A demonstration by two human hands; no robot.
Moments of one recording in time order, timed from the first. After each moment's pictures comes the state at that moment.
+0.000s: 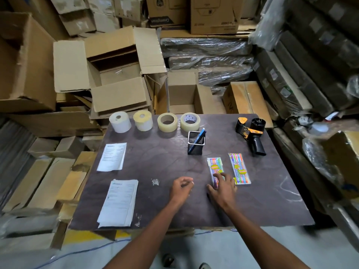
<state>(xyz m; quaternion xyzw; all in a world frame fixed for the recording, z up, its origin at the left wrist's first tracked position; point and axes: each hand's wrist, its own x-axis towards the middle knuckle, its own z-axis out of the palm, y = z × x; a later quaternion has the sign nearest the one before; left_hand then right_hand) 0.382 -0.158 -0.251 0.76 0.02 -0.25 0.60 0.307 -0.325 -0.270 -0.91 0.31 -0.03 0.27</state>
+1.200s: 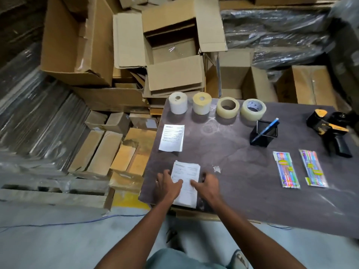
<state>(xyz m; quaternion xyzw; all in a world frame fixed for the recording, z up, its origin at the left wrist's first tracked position) 0.427 0.100 -0.254 0.92 0.15 -0.18 0.32 0.398 -0.053 -0.277 -0.85 0.27 0.11 0.44</state>
